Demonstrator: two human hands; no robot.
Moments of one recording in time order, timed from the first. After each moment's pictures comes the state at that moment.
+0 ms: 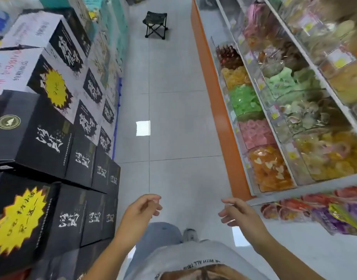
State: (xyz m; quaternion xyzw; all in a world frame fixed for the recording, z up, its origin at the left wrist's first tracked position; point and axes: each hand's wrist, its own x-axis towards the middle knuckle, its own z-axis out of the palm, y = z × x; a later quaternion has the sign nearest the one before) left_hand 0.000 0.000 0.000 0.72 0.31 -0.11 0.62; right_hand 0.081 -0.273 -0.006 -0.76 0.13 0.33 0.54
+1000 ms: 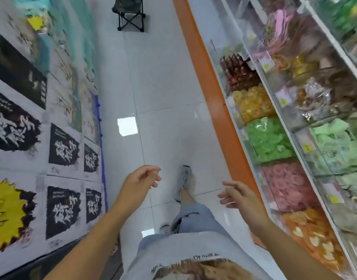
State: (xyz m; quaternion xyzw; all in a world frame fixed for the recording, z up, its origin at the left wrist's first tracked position) left_hand 0.513 0.250 -0.036 0.73 0.23 -0.16 0.62; right_hand 0.521 -0.038 -0.027 -0.75 0.22 0.27 0.57
